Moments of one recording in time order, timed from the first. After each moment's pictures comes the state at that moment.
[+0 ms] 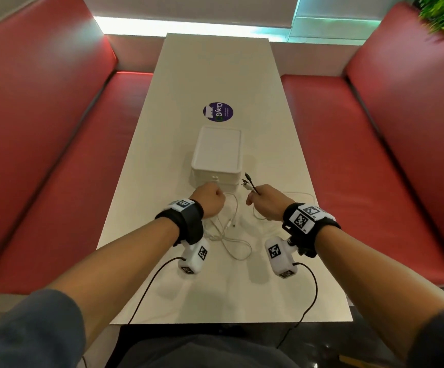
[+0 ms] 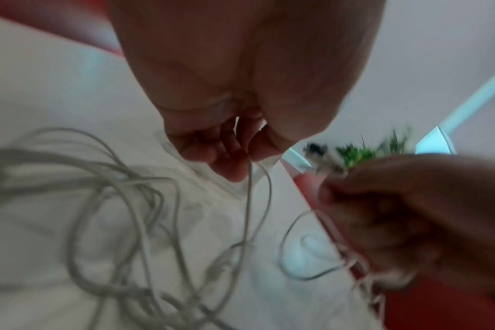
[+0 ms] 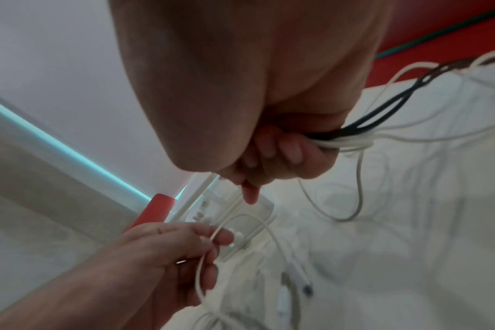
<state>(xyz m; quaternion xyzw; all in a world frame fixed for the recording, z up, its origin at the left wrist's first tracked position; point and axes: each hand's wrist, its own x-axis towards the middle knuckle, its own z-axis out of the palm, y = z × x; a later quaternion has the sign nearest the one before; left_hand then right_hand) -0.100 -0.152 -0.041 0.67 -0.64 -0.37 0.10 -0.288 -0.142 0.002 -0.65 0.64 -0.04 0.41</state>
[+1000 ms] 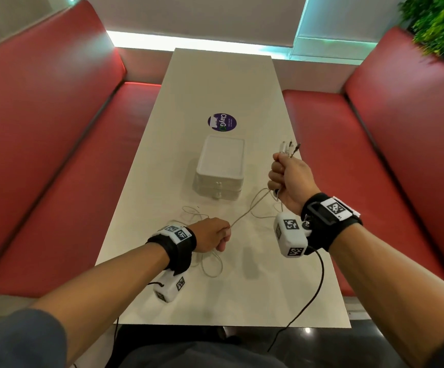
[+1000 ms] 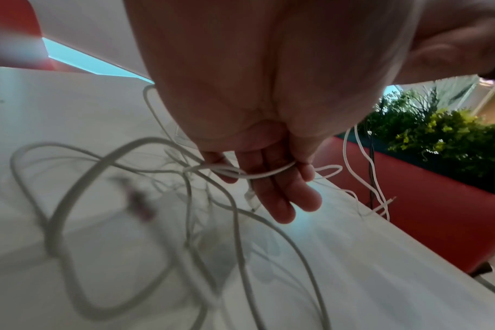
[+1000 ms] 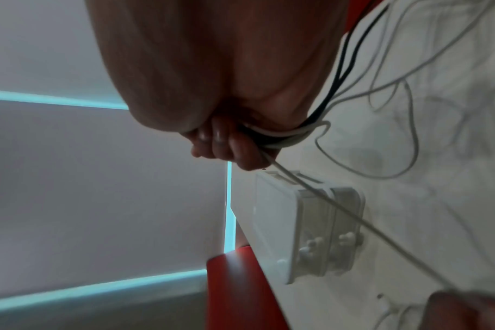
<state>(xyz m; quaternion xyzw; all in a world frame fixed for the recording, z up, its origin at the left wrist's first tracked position) -0.087 -0.091 -0.048 0.51 -0.73 -0.46 0.02 -0.295 -0.150 0.057 -0.30 0.49 -0.51 0.65</state>
